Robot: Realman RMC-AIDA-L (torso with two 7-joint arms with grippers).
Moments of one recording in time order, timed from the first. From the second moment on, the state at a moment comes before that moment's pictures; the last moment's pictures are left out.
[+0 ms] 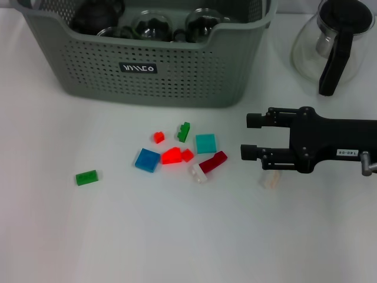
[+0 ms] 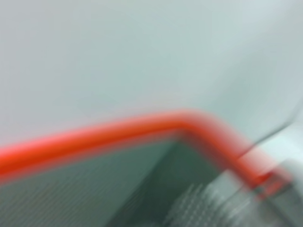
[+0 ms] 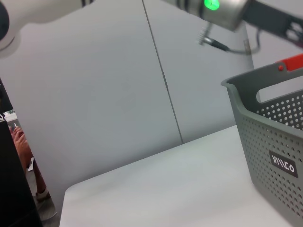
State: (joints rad) left arm -0.90 -2.04 0.82 1.01 2.41 1.25 -2.37; right arm 0.53 2.06 -0.94 -0.57 -1.80 -1.64 1.32
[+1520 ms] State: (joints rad) left arm -0.48 -2.06 0.77 1.46 2.41 2.02 -1.75; right arm 0.54 2.06 -0.93 -0.57 -1.80 -1.64 1.32
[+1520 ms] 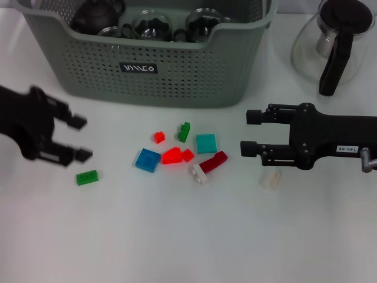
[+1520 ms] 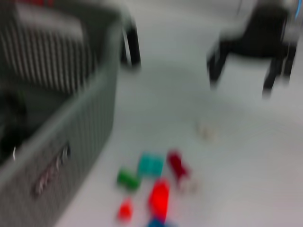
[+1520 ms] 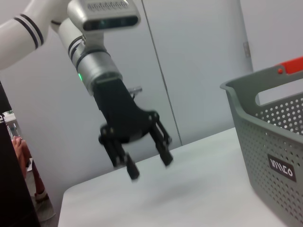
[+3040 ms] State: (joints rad) left arm -0.46 -2.17 1.40 1.43 2.86 1.67 -2.09; right arm 0.53 2.06 -0.93 -0.57 -1.80 -1.63 1.32
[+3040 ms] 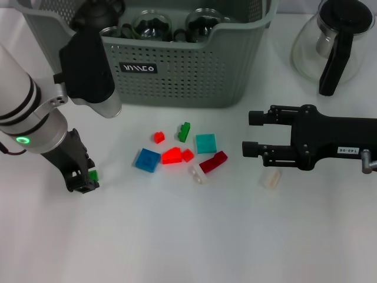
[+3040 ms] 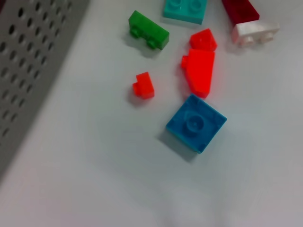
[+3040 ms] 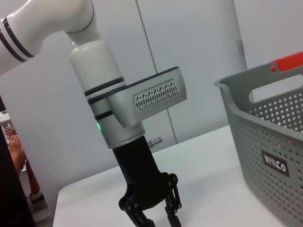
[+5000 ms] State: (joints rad) left arm -0.48 -2.16 1.39 1.30 2.86 1.56 -2.14; right arm 0.53 2.06 -0.93 -0.56 -1.80 -1.63 1.32
